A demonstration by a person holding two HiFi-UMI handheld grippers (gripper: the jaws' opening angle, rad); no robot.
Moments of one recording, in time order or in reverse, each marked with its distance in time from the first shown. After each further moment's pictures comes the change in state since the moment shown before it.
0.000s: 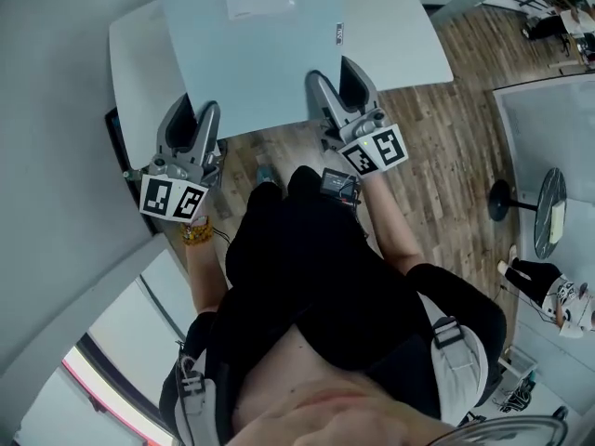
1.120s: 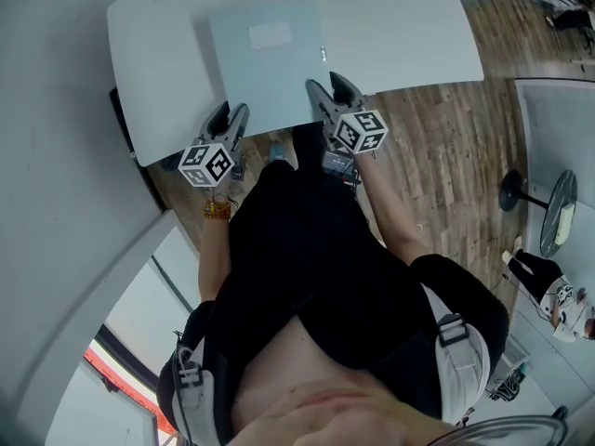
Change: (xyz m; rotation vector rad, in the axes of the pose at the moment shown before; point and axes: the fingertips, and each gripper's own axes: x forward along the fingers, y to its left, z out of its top) left arm -0.016 0.099 -0.250 -0.342 0.474 0.187; right arm -0.025 -0.092 -0.257 0.205 0.509 -0.171
